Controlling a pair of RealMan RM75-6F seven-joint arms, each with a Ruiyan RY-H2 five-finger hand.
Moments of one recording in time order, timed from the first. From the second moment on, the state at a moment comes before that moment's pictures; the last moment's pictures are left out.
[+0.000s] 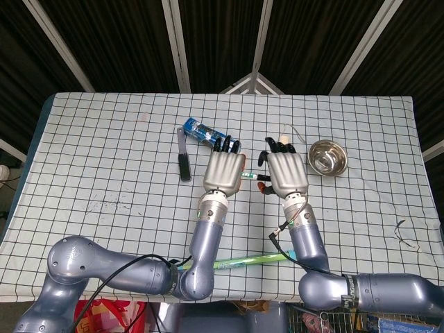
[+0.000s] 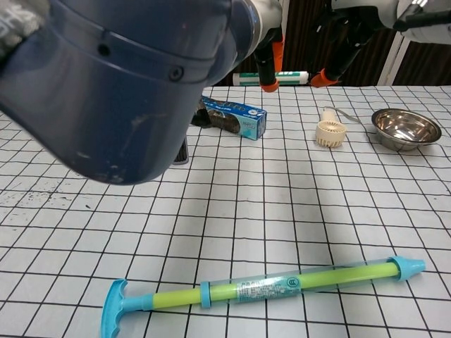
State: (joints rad) left arm -1.44 -1.86 -0.58 -1.54 0.23 1.43 1.07; right arm 0.97 -1.35 0.42 -2.01 -0.37 1.37 -0.82
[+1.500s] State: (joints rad) left arm -1.43 -1.88 -0.59 -1.51 0.24 1.41 1.09; right arm 0.96 -1.31 0.38 -2.01 -0.36 1.35 -0.76
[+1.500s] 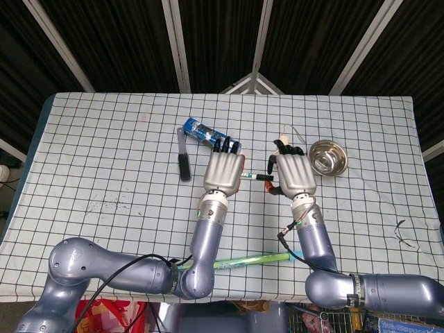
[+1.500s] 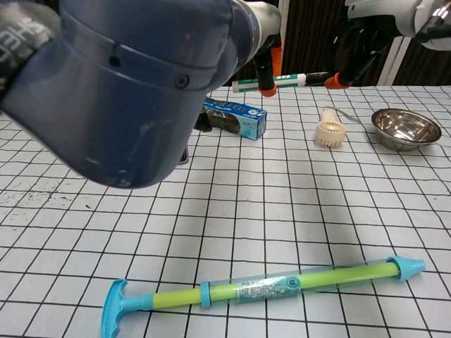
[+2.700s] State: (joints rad) left arm -1.39 -1.87 -0.58 -1.51 0.25 1.39 1.07; right arm 0.92 -1.29 0.33 -1.99 -0.36 1.34 -0.72
